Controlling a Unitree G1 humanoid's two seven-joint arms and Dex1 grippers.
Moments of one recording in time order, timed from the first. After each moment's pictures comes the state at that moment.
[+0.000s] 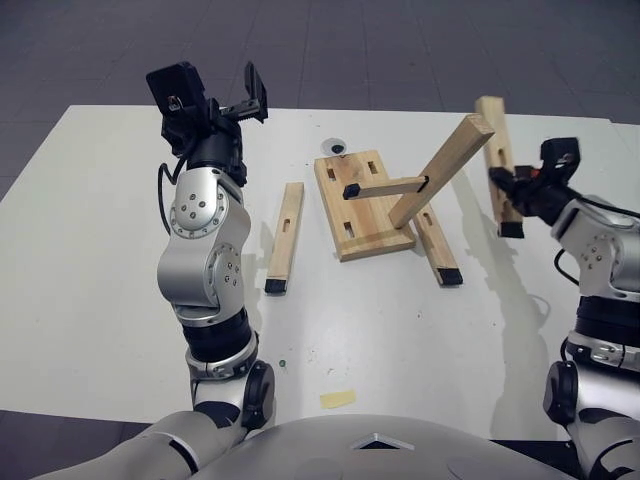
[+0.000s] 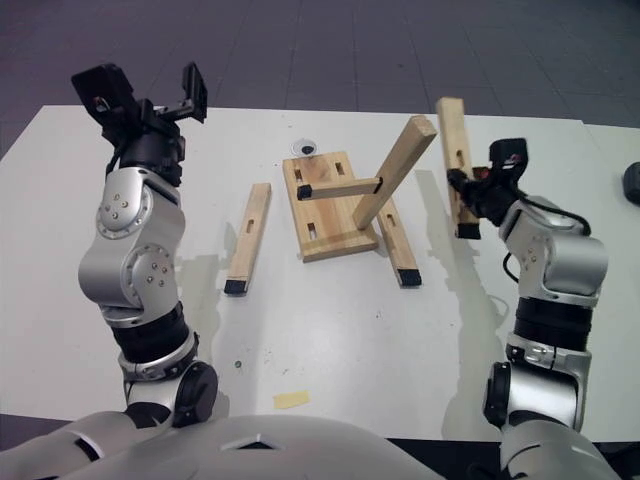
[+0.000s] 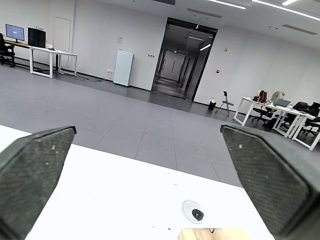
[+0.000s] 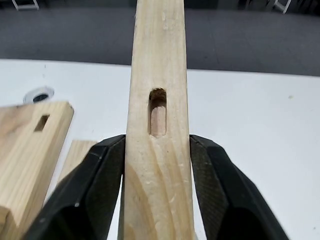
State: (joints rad) left arm -0.46 -0.11 0.14 -0.51 -0.12 0.71 0.19; right arm -0.42 -0.56 -0.35 0.00 0.37 0.82 0.34
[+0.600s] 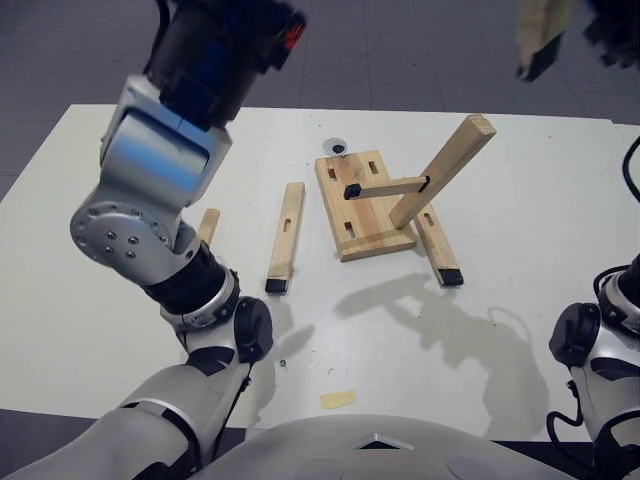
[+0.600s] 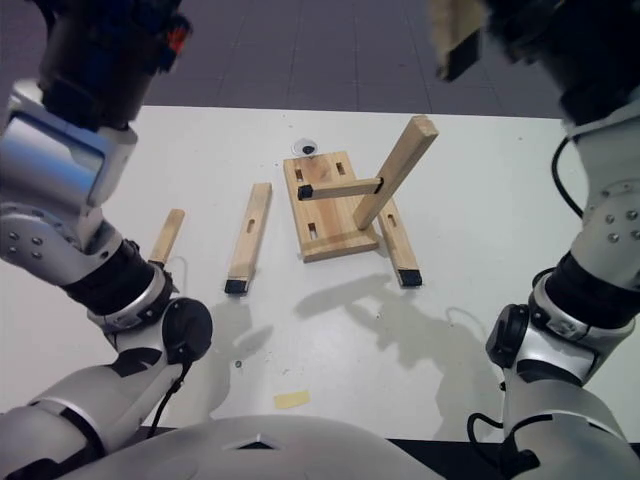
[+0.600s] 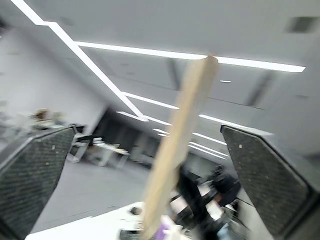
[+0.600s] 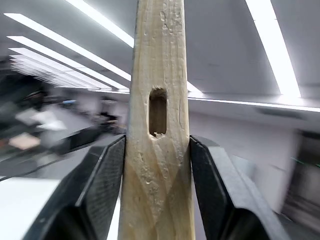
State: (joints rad) left arm -0.87 -0.05 0.37 -0.52 -1.40 0.94 0.11; right arm -0.71 -0.61 -0.33 -0.50 0.85 0.62 0.65
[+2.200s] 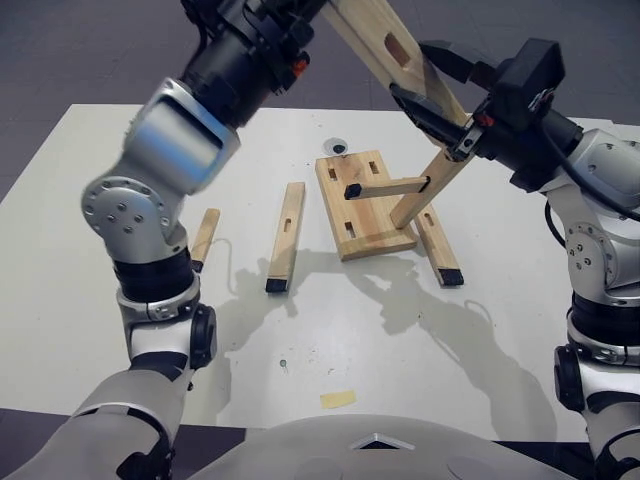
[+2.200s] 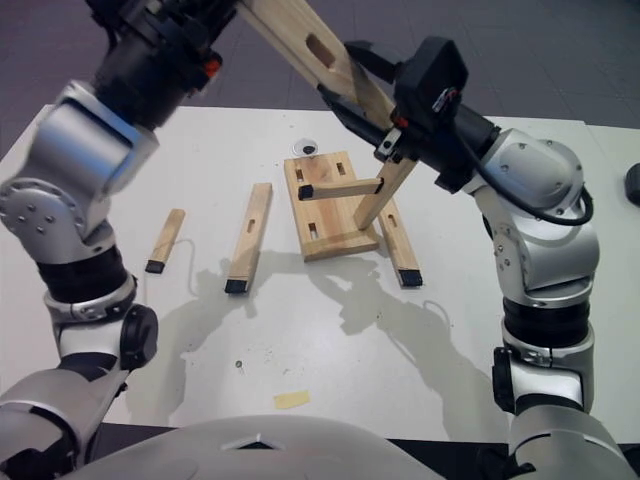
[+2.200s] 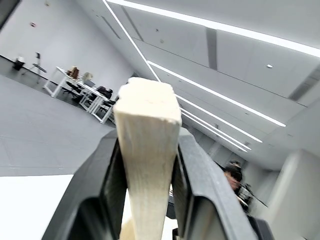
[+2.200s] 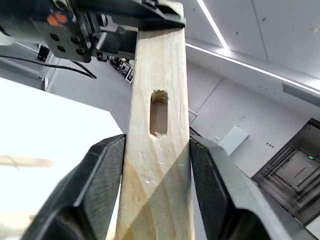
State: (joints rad) left arm -0.71 0.23 0.11 -0.33 -1.48 0.69 0.26; right arm -0.52 -0.63 -0.01 -0.44 0.38 0.37 0.66
